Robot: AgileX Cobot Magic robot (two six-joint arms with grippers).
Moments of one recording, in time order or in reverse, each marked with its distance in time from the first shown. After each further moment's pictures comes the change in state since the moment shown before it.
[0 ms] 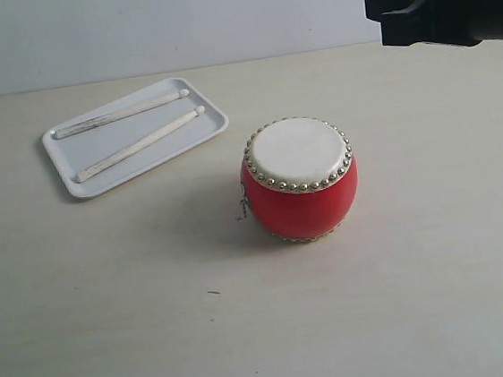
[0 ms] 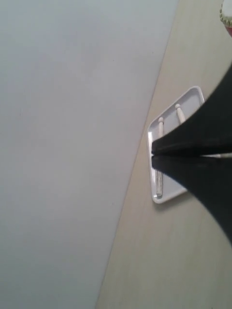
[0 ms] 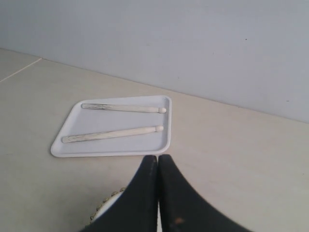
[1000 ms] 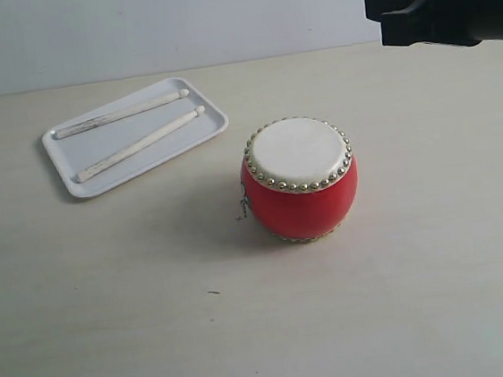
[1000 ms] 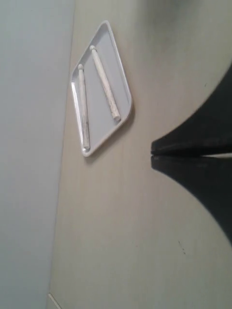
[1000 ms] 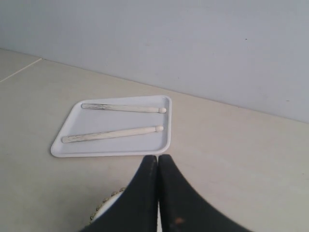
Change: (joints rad) left arm 0.028 -0.294 0.331 0.058 0.128 0.173; right arm 0.000 0.000 0.000 0.000 0.000 0.000
